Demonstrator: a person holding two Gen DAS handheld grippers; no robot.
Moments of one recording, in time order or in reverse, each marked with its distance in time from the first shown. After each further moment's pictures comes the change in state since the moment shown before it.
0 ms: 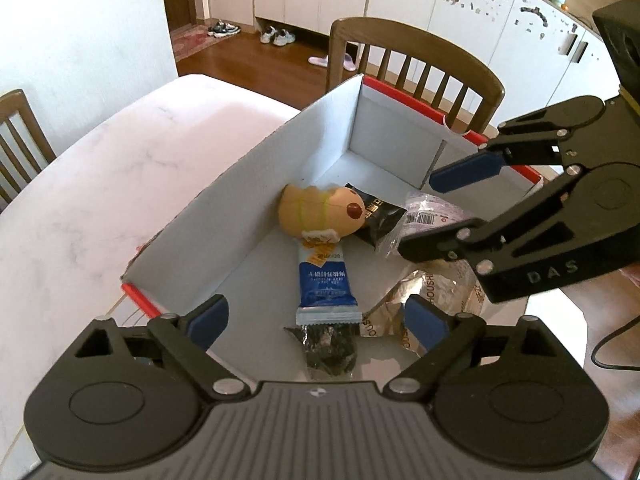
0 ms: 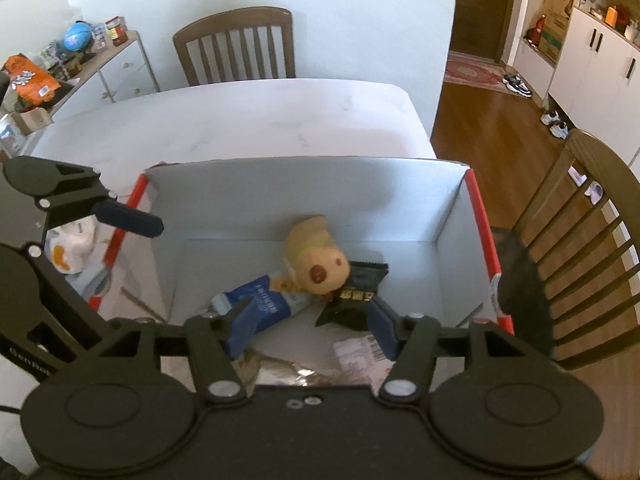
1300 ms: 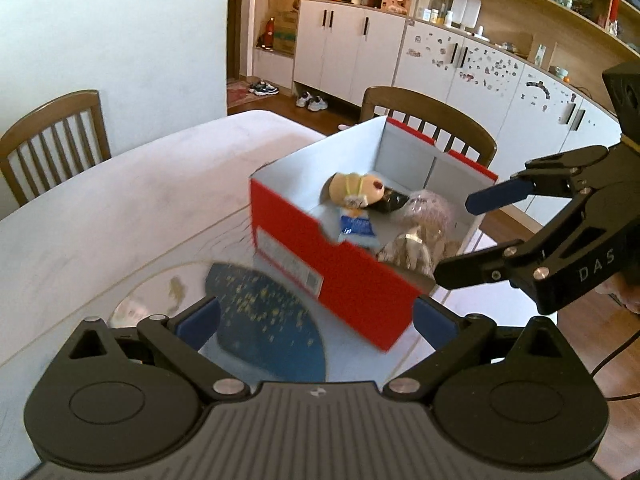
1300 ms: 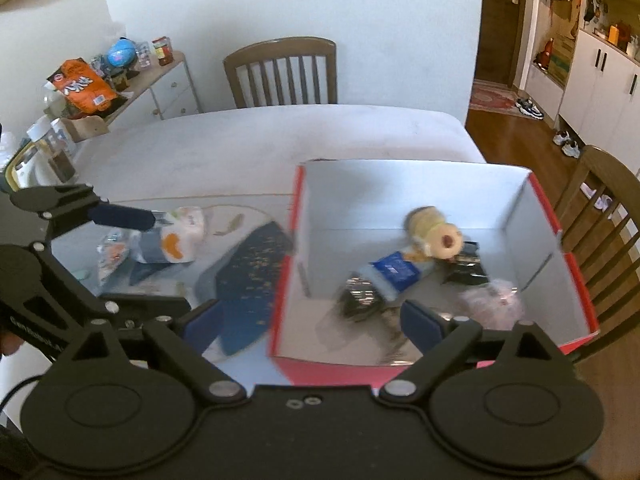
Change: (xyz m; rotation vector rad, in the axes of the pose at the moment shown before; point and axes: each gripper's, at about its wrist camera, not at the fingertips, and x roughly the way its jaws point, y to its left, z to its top) left arm -0.127 0.028 -0.147 -0.111 -0.243 0.036; right arm -0.062 0.134 -0.046 0.007 -0.106 0.029
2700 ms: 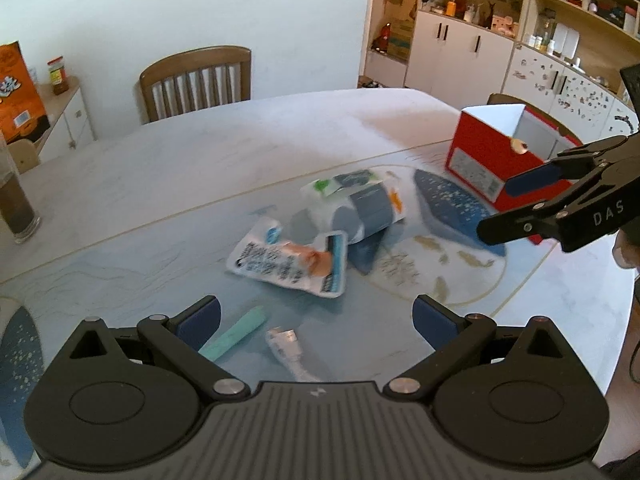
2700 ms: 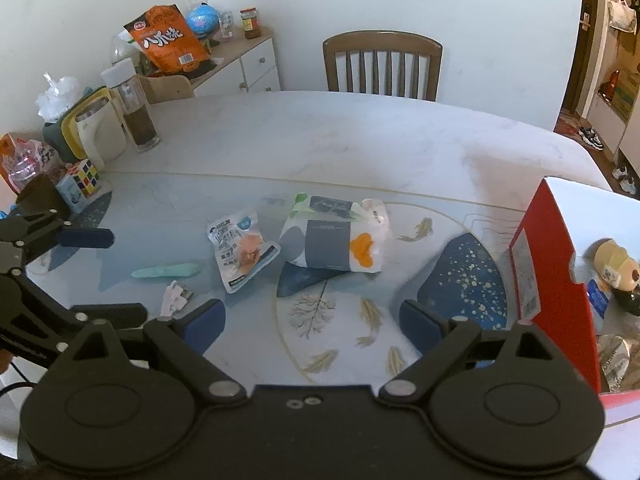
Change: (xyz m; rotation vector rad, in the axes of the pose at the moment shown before) left arm -0.110 0.154 -0.159 -0.179 -0.020 0.236; right arm 0.075 0.188 -0.001 -0.118 0.019 0.089
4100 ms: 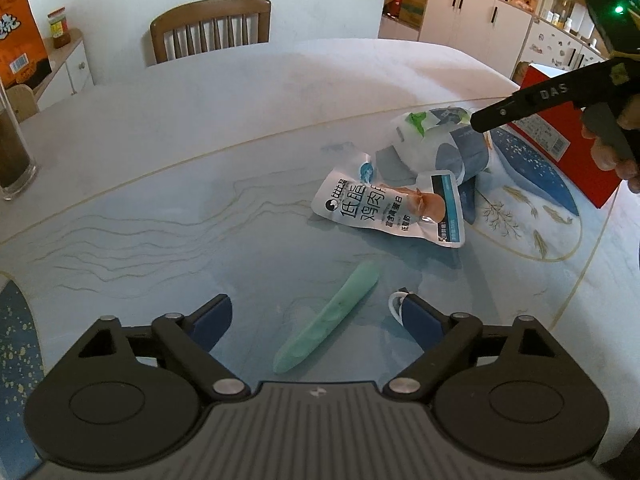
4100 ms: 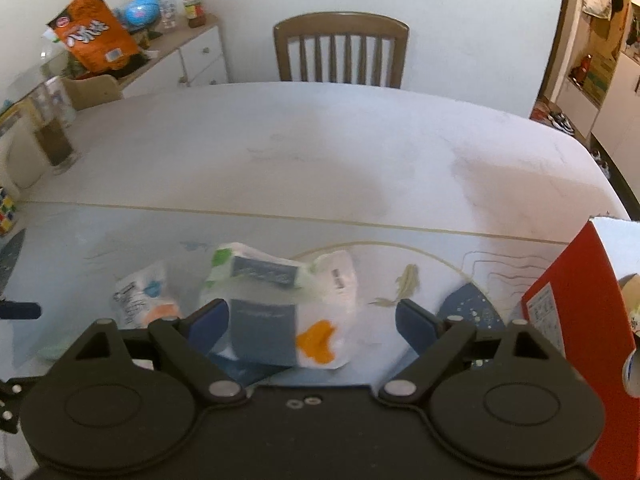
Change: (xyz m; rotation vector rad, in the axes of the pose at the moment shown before) left arm 0.068 0.083 -0.025 -0.015 0.112 -0.023; right arm 0.108 -0.035 0.056 0.074 0.039 -0.127
